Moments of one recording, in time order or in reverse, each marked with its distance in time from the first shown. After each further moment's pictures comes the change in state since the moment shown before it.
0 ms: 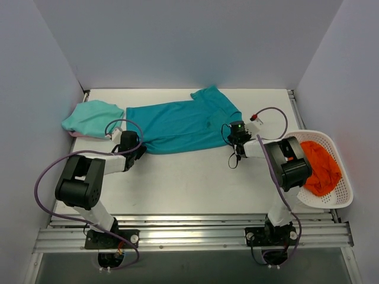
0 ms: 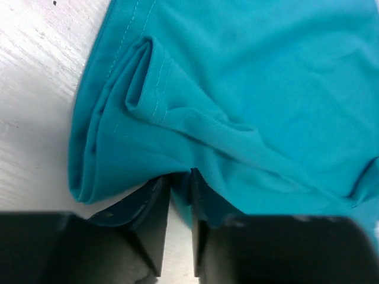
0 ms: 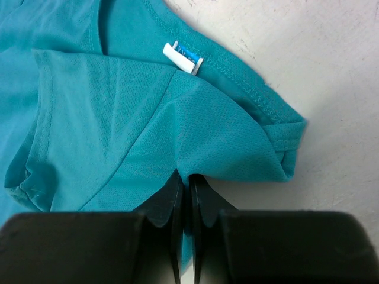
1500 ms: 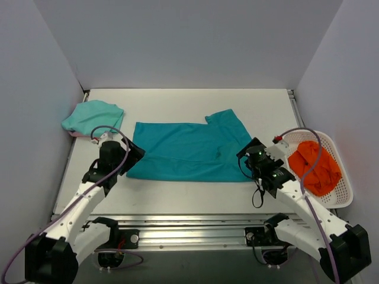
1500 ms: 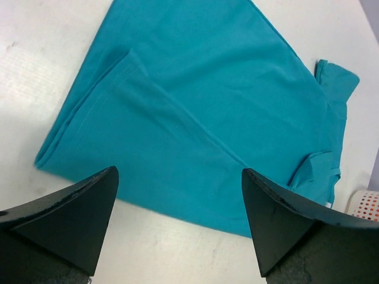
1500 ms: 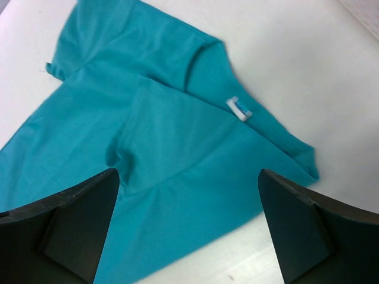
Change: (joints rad) left arm -0.020 -0.777 -0.153 -0.549 0.104 0.130; right arm 0.171 -1.000 -0.352 -0.709 0.142 0.113
